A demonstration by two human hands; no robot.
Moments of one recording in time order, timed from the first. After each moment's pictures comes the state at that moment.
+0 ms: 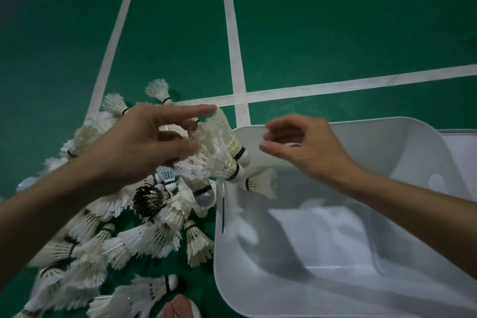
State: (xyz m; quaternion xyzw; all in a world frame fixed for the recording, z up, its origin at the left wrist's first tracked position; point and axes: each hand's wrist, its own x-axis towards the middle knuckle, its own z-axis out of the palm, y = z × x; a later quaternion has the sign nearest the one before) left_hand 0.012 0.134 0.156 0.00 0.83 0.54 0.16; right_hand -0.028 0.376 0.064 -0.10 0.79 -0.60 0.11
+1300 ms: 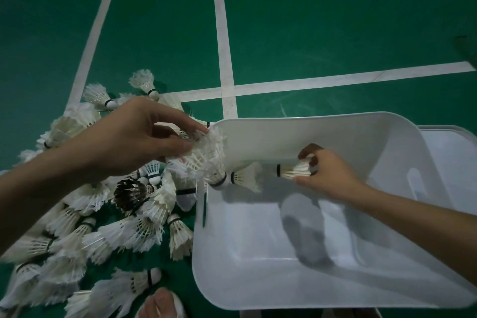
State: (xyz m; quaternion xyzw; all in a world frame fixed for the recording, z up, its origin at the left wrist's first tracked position) left_hand 0.005 0.149 0.152 0.02 0.87 0.45 0.20; right_hand -0.017 0.454 -0.012 0.00 0.93 -0.31 0.20
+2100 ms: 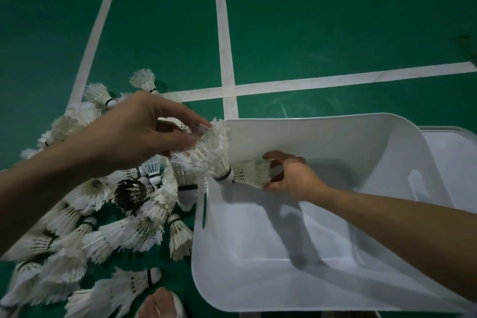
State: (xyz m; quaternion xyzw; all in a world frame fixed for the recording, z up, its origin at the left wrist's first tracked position) left_hand -0.001 0.151 0.153 0.02 0.88 0.43 0.20; right_hand -0.025 0.405 -0.041 -0.08 0.90 -0.34 0.26
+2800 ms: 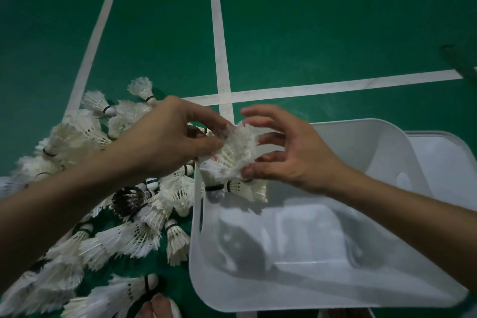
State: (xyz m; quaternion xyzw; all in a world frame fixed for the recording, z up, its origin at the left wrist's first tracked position) left_hand 0.000 0.190 0.160 0.04 0.88 0.44 0.17; right_hand -0.010 0.392 0.104 -0.17 0.73 -0.63 0.21
